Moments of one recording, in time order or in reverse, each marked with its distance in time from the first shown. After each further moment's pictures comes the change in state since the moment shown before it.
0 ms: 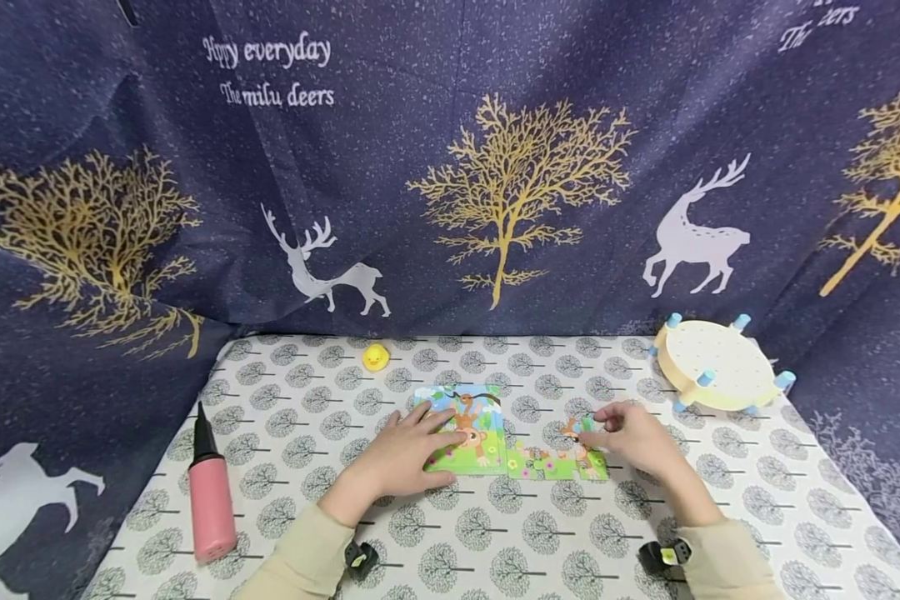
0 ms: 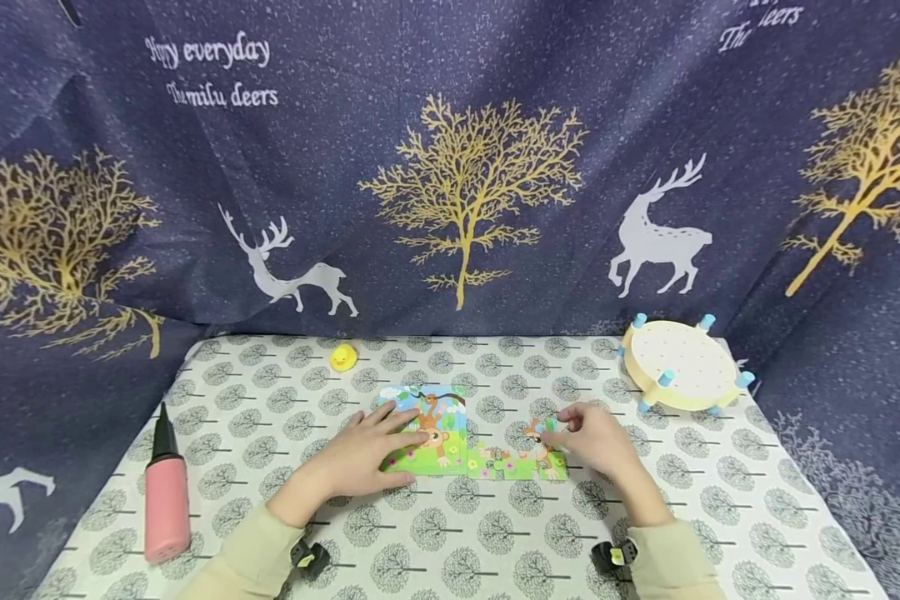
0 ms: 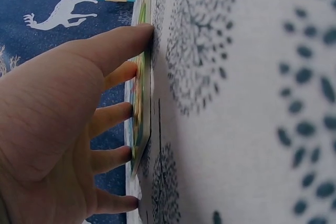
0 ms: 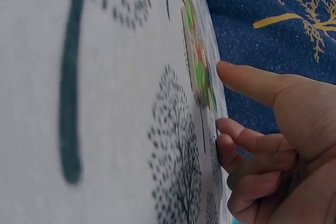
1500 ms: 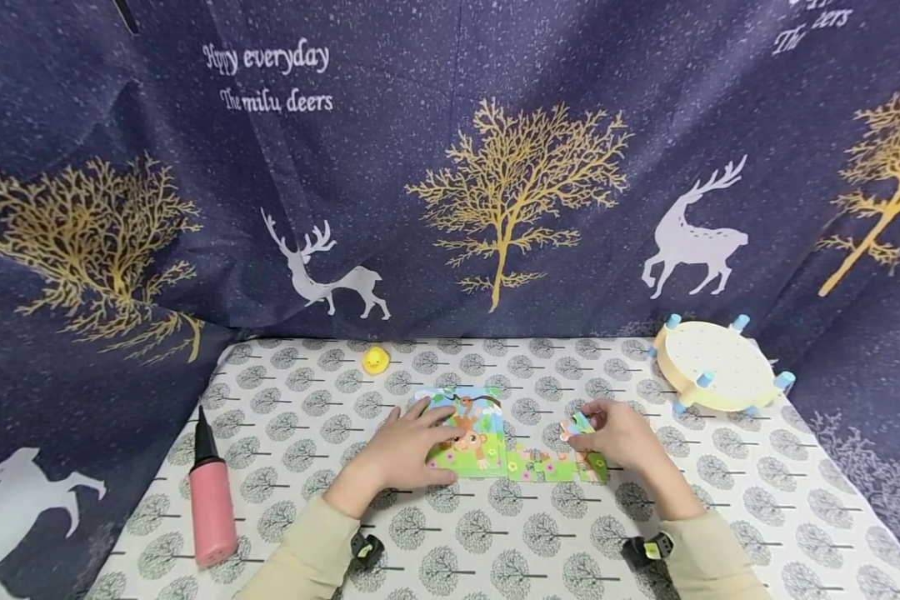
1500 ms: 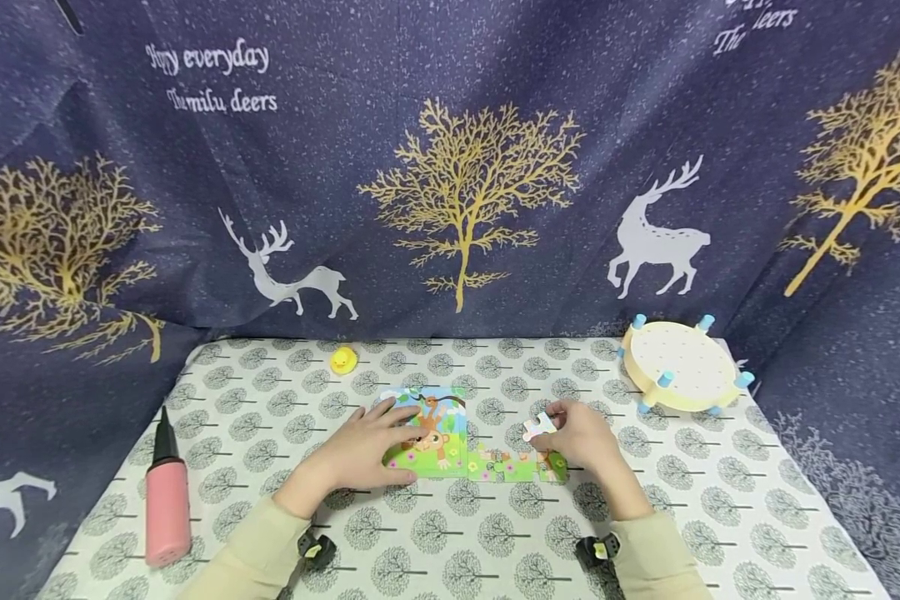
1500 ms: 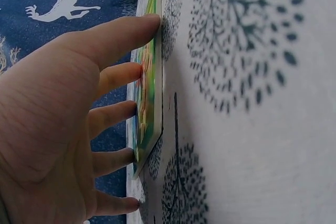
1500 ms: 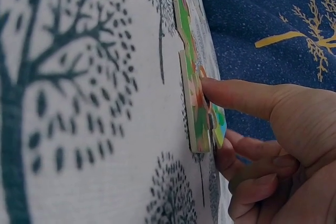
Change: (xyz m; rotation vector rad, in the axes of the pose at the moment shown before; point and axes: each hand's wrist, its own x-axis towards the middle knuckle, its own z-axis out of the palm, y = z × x) left_hand 0.010 -0.004 -0.004 -0.024 0.004 0.003; right_hand 0.005 -0.020 0.011 0.057 0.008 0.069
